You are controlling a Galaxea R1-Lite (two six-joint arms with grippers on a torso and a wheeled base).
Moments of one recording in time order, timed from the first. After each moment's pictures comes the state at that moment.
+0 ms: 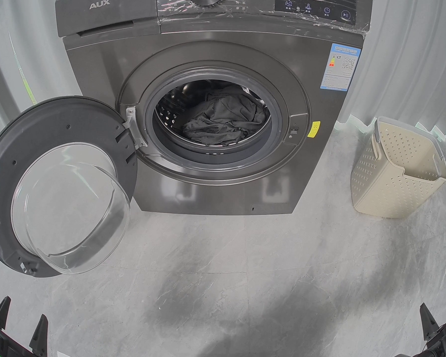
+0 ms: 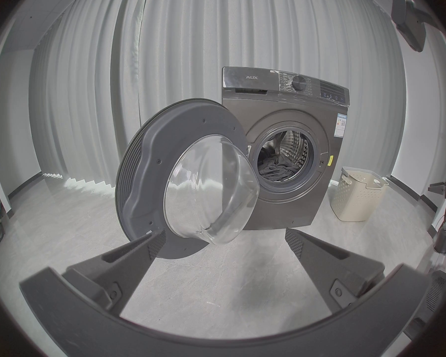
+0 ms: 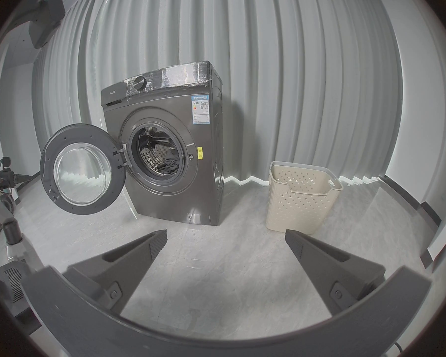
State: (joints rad) left arm 0.00 0.02 -0.02 0.00 0.01 -0.02; right arm 0.00 0.02 -0.02 0.02 0.06 -0.03
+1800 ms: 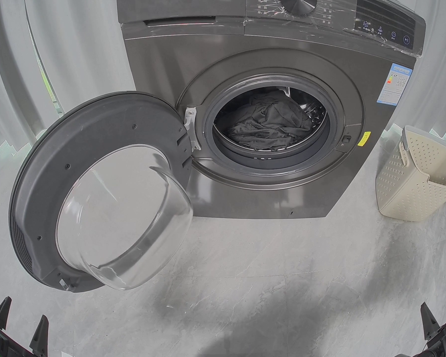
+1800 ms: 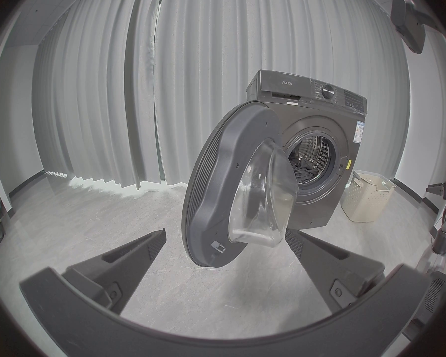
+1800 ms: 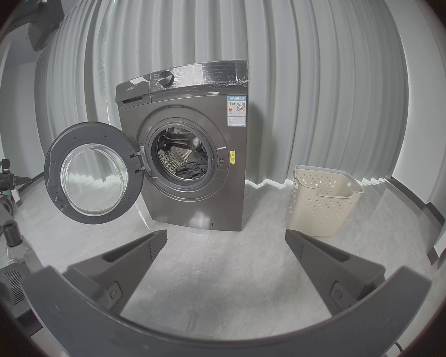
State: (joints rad) left arm 0.00 0.01 -0.02 0.00 0.00 -0.02; right arm 0.00 0.01 -0.02 0.02 0.06 -0.02
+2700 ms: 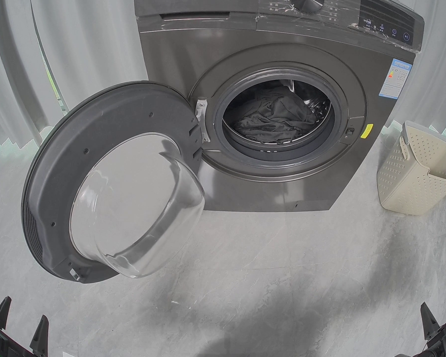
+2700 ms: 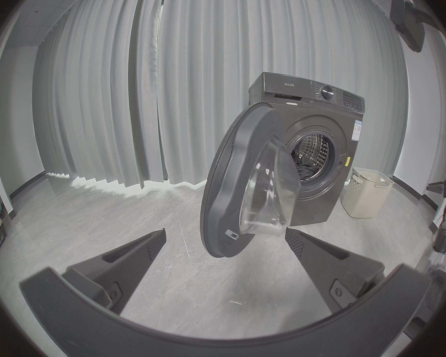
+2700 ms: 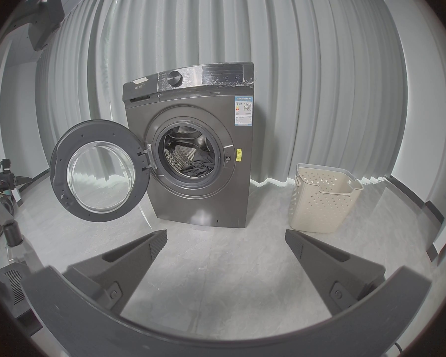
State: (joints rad) left arm 0.00 0.01 -0.02 0.00 0.00 -0.01; right arm 0.00 0.01 -0.02 0.02 0.06 -0.02
